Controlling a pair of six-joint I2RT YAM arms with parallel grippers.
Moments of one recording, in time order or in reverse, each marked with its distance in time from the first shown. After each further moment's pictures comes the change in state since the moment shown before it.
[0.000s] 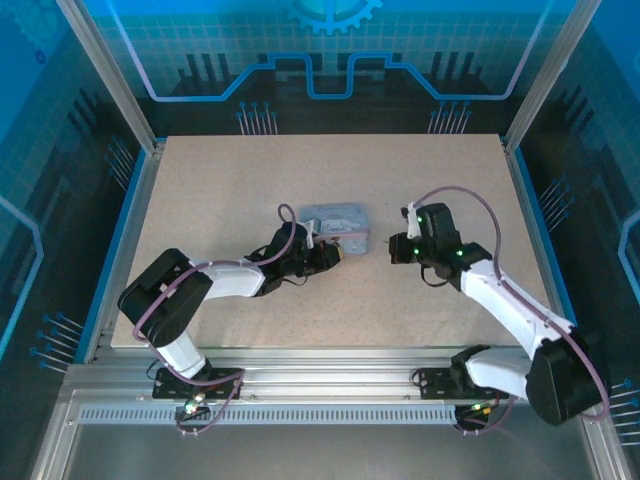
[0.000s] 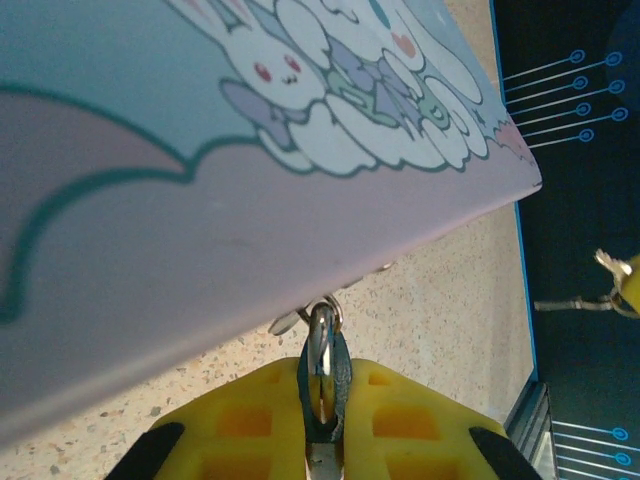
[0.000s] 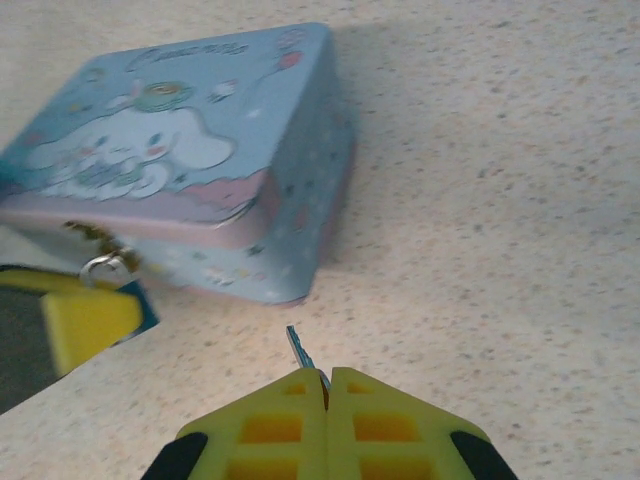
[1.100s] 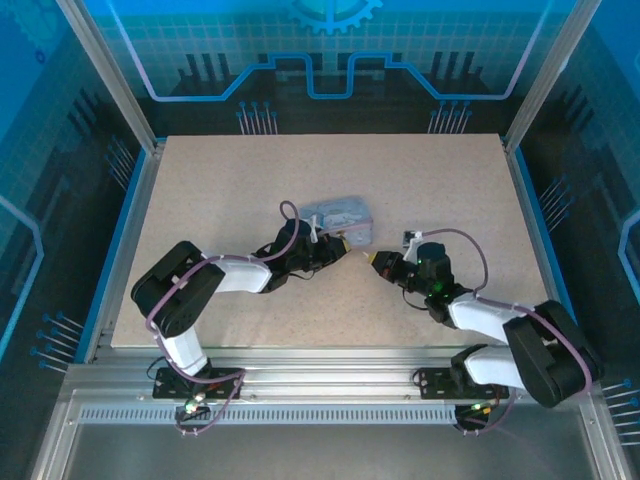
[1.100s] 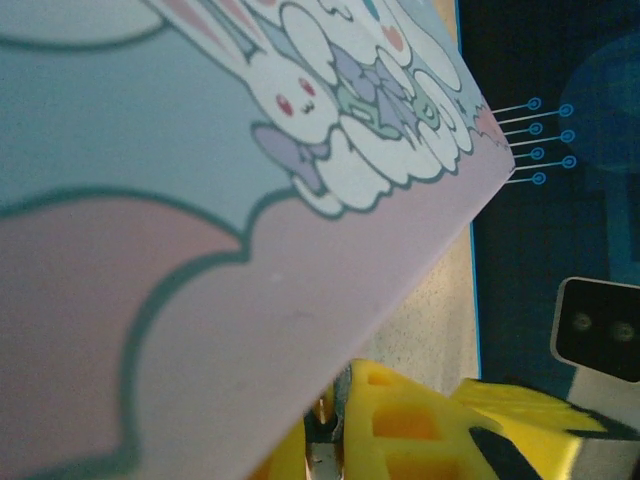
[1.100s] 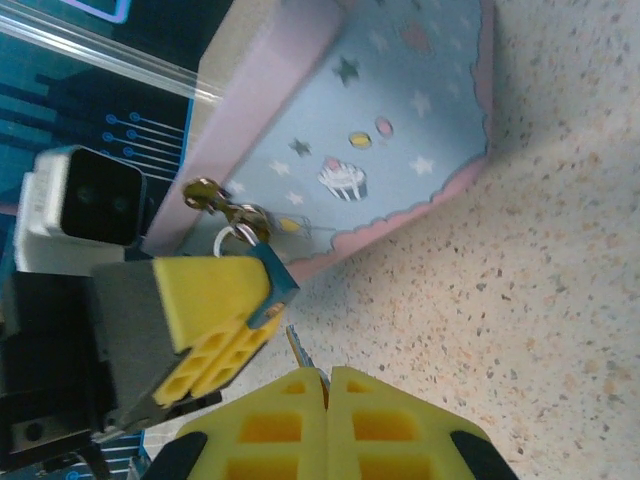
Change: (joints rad) left arm 0.000 0.083 0.042 0.119 0.005 -0.125; right arm 0.058 0.146 -0.451 0.944 -0.163 0.609
